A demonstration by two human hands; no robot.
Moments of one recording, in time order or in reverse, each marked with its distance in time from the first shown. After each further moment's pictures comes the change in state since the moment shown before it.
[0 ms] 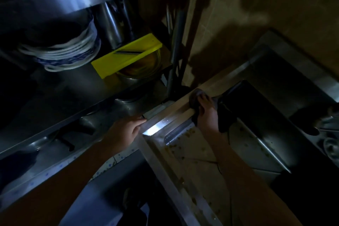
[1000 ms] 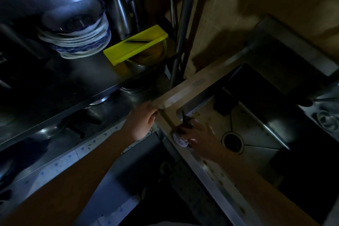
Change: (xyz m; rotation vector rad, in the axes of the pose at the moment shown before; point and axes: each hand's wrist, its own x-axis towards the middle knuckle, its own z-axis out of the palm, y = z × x) left_hand -0.056 0.013 0.012 0.075 0.001 0.056; right_hand -0.162 -0.048 -0.010 -0.164 -0.642 -0.196
